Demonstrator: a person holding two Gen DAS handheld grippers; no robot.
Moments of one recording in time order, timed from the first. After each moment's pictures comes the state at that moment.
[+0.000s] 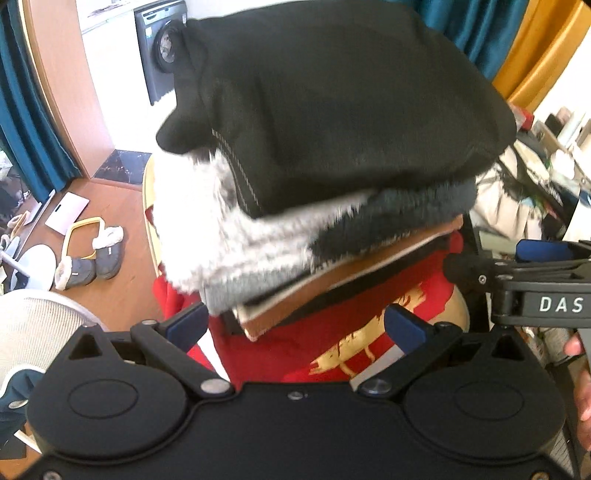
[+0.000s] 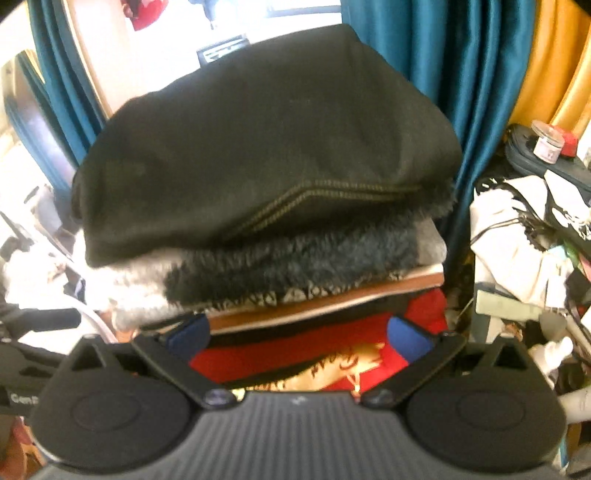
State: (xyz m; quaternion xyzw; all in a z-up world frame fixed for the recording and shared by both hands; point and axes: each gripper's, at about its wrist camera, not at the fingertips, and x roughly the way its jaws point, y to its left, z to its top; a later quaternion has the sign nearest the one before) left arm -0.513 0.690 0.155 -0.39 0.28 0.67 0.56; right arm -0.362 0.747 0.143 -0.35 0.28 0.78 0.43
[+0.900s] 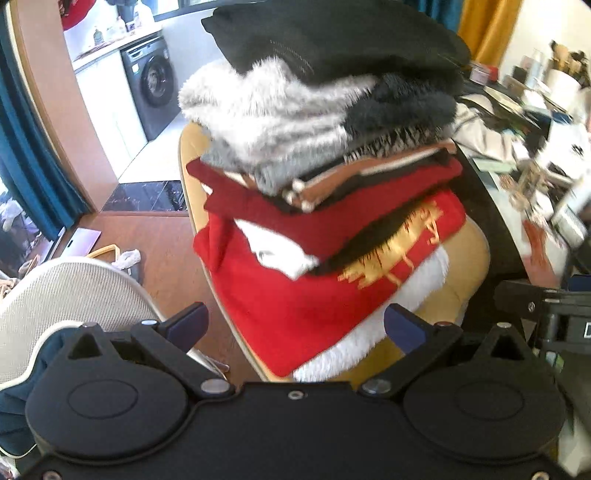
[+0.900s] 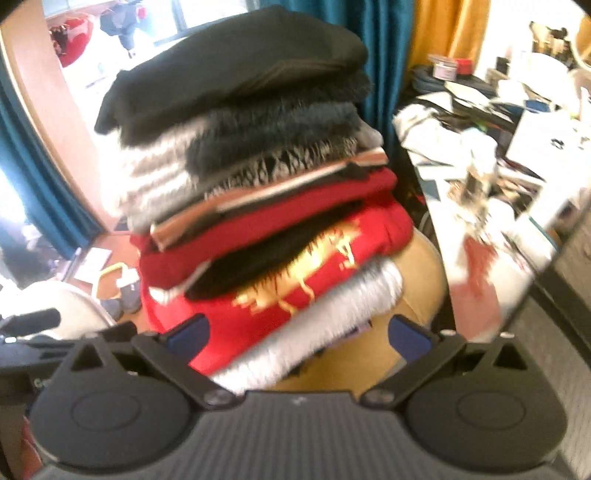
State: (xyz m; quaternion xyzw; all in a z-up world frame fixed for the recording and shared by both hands) left arm -0.530 0.550 0.104 -0.31 0.31 0.67 0.60; right arm -0.362 0.555 0.099 -0.30 0.33 0.70 0.56
